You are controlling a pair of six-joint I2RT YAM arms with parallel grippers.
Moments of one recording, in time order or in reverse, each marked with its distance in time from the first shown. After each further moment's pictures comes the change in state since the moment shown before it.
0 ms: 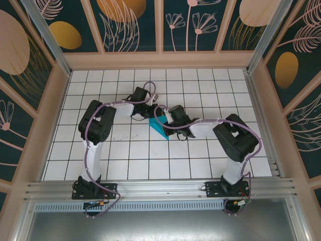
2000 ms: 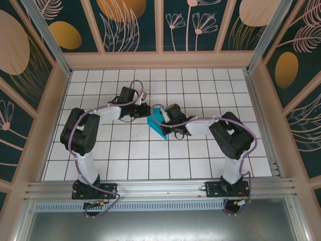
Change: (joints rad) left arm 0.074 -0.286 -0.246 0.028 -0.016 0.002; right arm 0.024 0.058 0.078 -0.053 0.026 -0.005
